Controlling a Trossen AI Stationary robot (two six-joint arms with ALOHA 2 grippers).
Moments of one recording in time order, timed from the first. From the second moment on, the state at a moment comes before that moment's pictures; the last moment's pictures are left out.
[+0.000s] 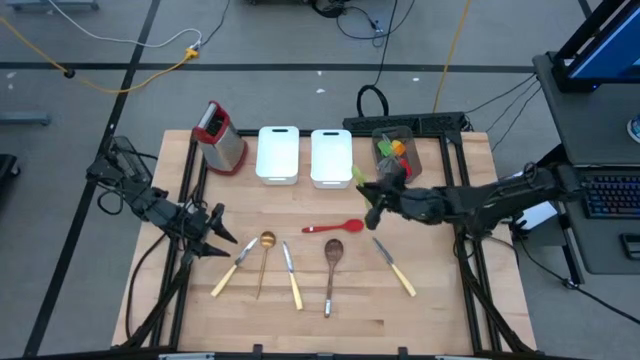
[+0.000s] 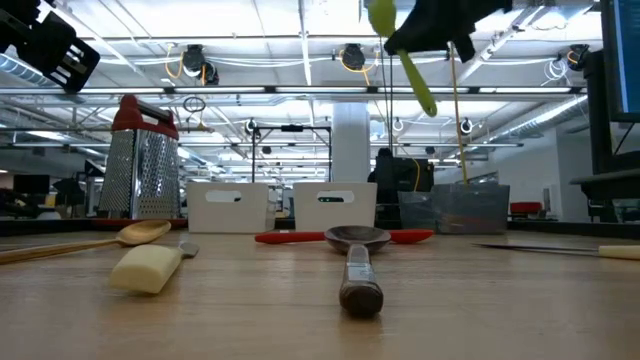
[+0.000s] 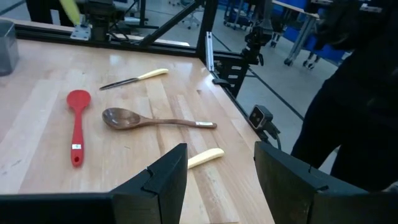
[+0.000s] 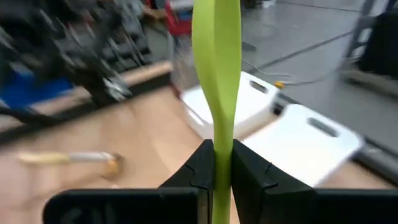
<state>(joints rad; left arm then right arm) -0.57 0.25 0.31 -0.28 -0.14 -0.29 0.16 1.17 0.85 -0.06 0.66 0.35</state>
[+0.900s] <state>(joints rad) -0.57 0.25 0.31 -0.29 -0.16 -0.29 -0.35 1.53 1.19 -0.15 0.19 0.18</state>
